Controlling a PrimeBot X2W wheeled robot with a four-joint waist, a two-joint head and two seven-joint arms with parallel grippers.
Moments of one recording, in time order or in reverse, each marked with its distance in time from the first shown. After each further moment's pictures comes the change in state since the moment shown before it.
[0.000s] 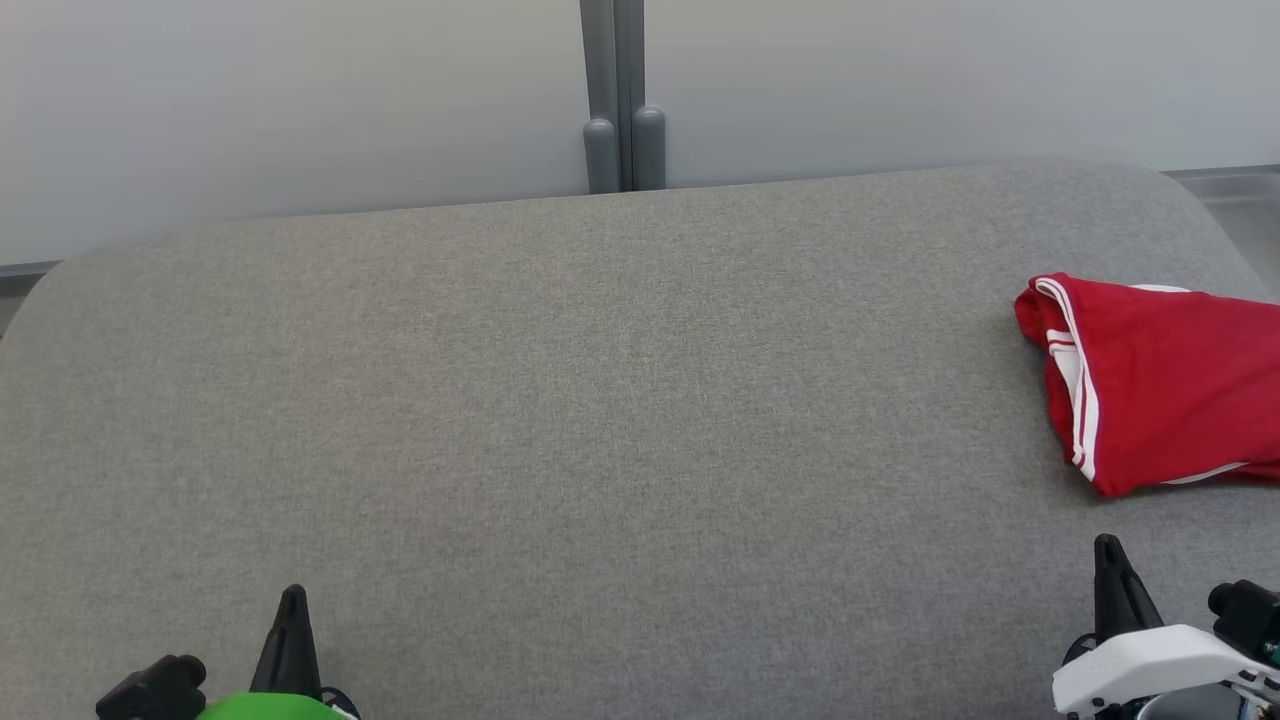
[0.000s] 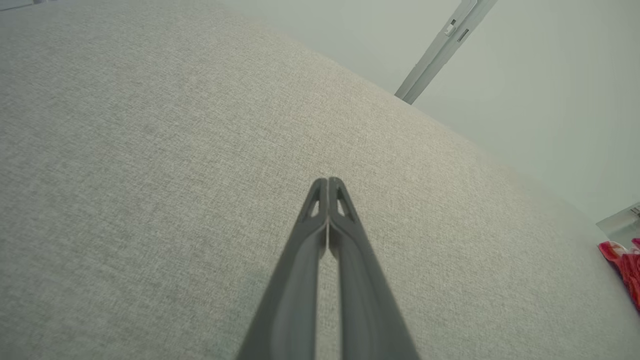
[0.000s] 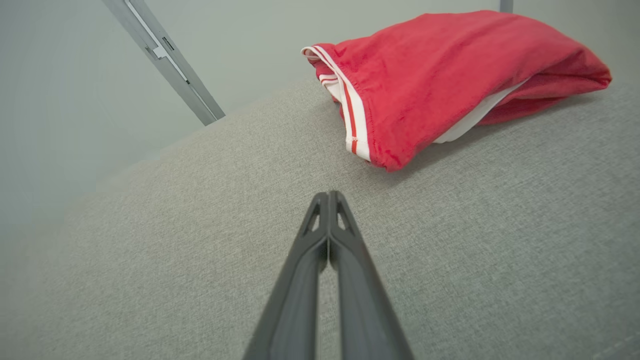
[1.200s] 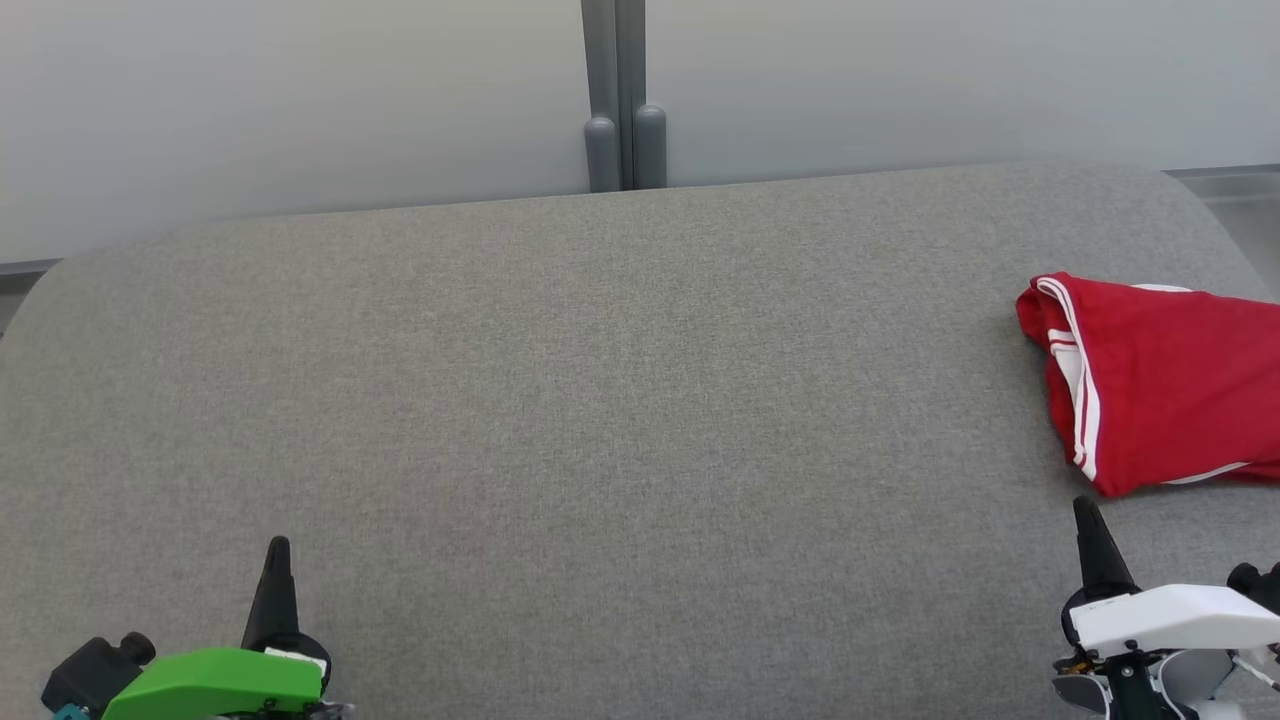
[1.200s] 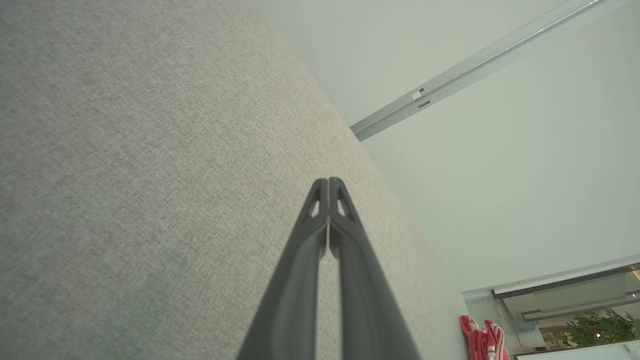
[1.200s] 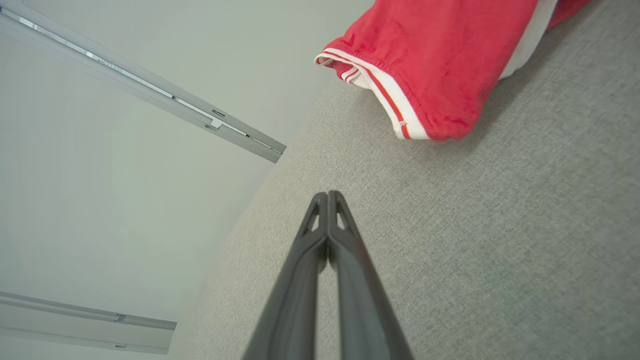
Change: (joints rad) left arm -0.056 0.002 0.021 -0.054 -0.486 -0.007 0.120; right arm -0.047 -0.011 0.043 -0.039 0.562 0.000 0.121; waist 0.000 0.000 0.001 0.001
